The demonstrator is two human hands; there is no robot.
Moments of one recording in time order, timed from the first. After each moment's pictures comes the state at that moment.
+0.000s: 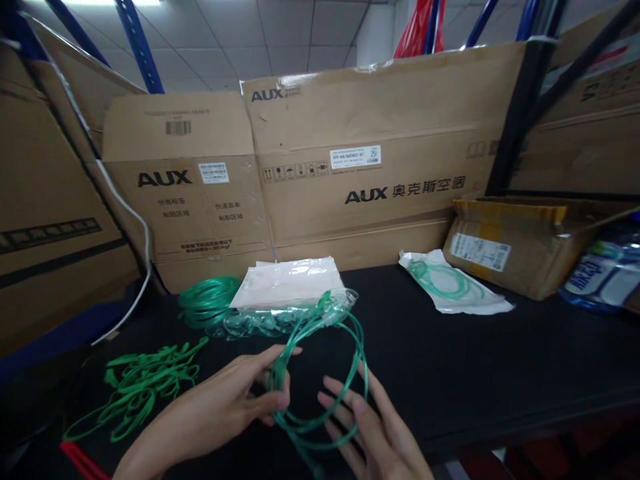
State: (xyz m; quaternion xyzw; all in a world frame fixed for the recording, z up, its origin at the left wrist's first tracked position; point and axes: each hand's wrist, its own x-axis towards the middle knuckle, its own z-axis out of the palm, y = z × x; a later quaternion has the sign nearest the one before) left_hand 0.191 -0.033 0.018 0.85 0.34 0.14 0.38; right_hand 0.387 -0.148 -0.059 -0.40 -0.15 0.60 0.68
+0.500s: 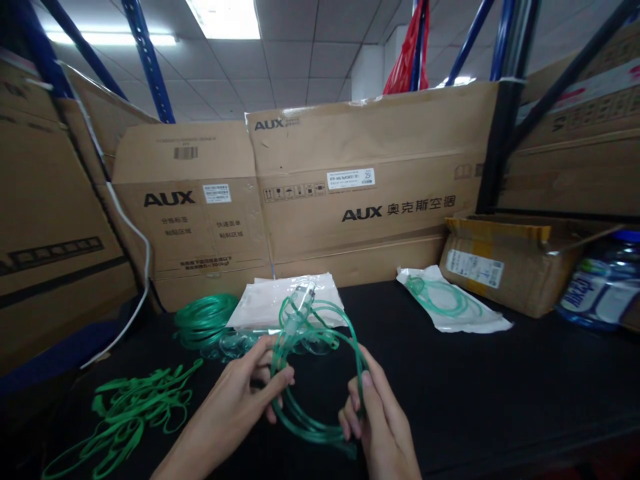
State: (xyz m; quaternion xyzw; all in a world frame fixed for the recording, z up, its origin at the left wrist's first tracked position) left_hand 0.220 -0.019 0.006 0.78 0.40 0.27 0.40; right_hand 0.397 -0.108 -0.051 -0.39 -0.25 0.47 0.75
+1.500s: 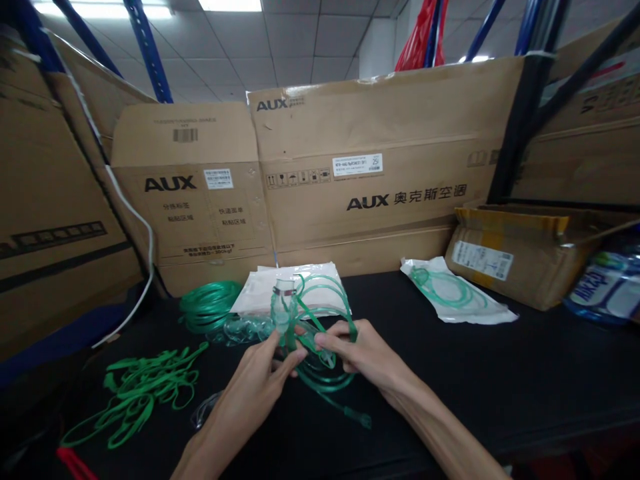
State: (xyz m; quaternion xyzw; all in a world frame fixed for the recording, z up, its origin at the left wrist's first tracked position) left_hand 0.234 -0.019 -0.008 0.80 0.38 0.32 0.35; right_hand 0.435 -0.053 -0.009 -0.52 -0.54 0.46 0.48
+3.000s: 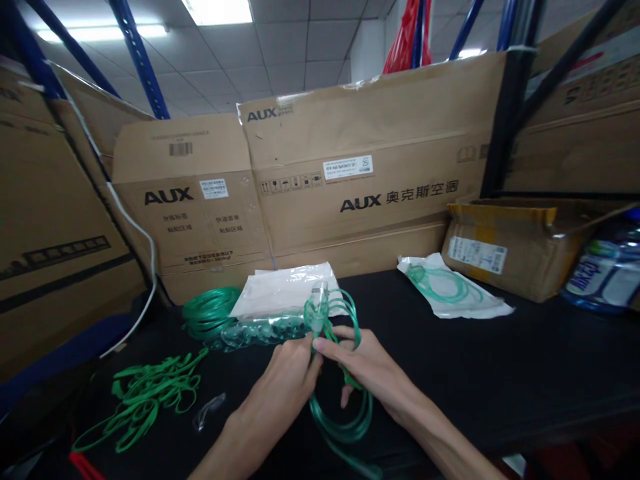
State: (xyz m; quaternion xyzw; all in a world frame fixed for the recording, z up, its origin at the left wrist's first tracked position) left_hand 0.279 -0.030 -0.001 0.90 0.37 0.19 0.13; right_hand 0.430 -0.077 -0.003 -0.50 -0.47 0.51 0.52
